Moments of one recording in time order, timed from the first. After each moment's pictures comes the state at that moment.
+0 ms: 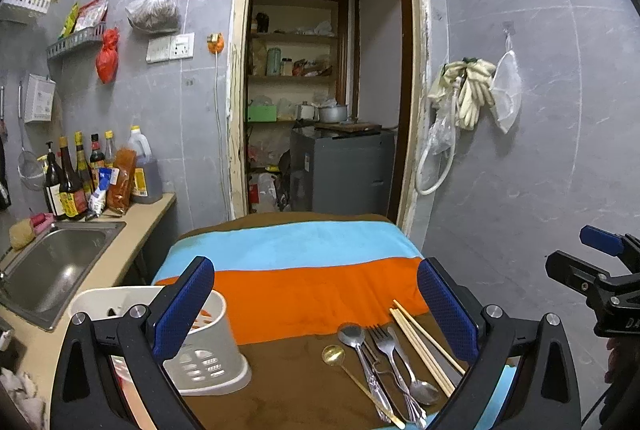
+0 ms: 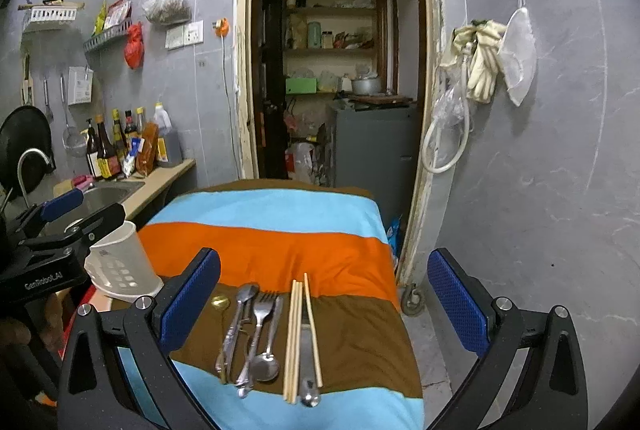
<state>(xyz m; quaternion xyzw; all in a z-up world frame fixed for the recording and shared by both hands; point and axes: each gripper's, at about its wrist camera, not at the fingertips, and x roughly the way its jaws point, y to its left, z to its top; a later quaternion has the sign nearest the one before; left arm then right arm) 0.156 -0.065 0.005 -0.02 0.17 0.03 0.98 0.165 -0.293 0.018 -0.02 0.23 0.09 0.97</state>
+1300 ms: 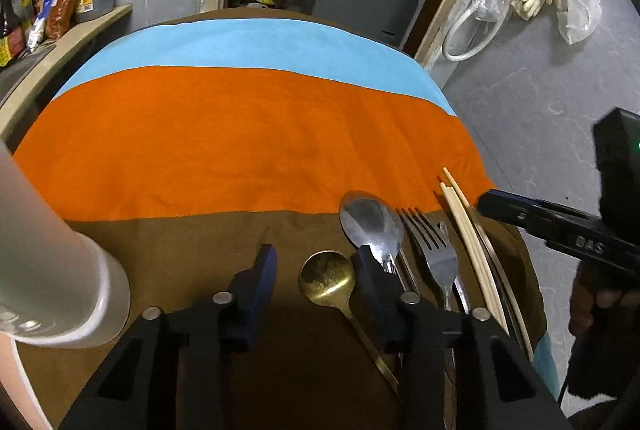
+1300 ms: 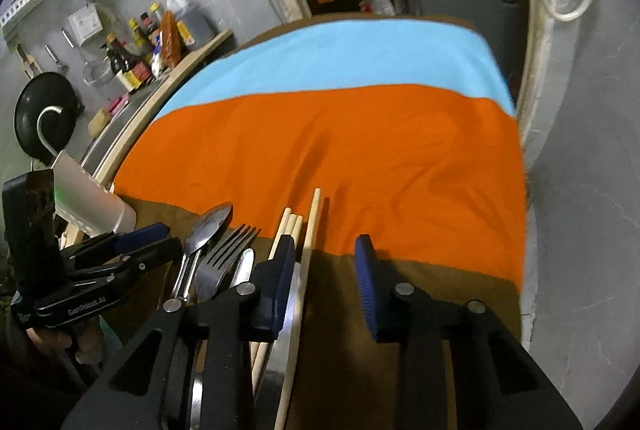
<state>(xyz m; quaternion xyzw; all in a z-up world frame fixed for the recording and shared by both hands) 0.292 -0.062 -0.166 -0.14 0.44 -0.01 0.89 0.359 -0.261 -0.186 0.03 0.49 0.28 0.83</state>
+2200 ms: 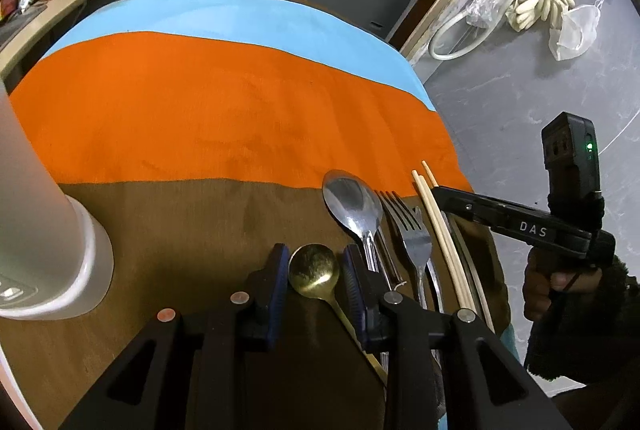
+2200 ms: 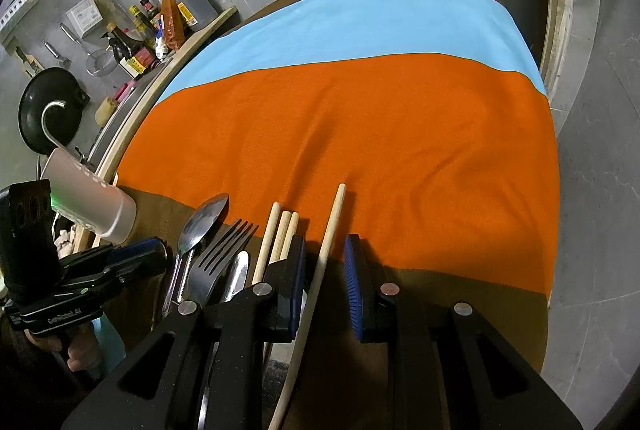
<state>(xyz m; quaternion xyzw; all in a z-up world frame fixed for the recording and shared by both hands) 0.284 -0.049 -0.168 -0.20 0.46 -0.05 0.86 0.373 -0.257 -0.208 0.04 0.52 0.29 0.80</state>
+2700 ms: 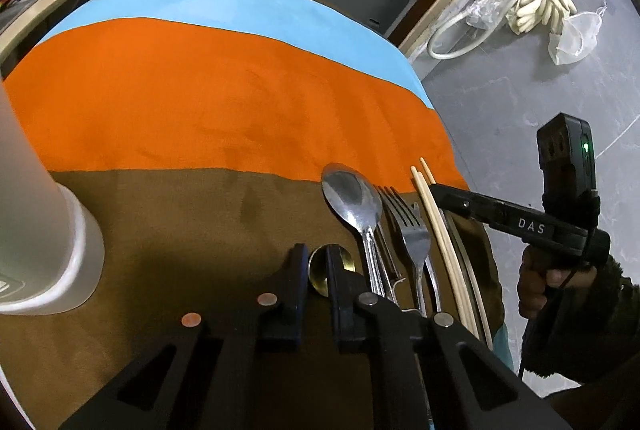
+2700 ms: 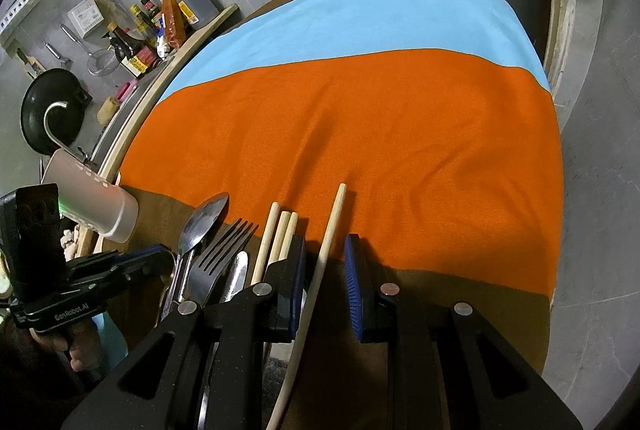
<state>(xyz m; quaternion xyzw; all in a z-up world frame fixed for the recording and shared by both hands) 0.286 -0.046 -0.176 -0.21 0.47 -0.07 0.85 0.377 -0.261 -0.212 0.04 0.53 0.30 0.79</state>
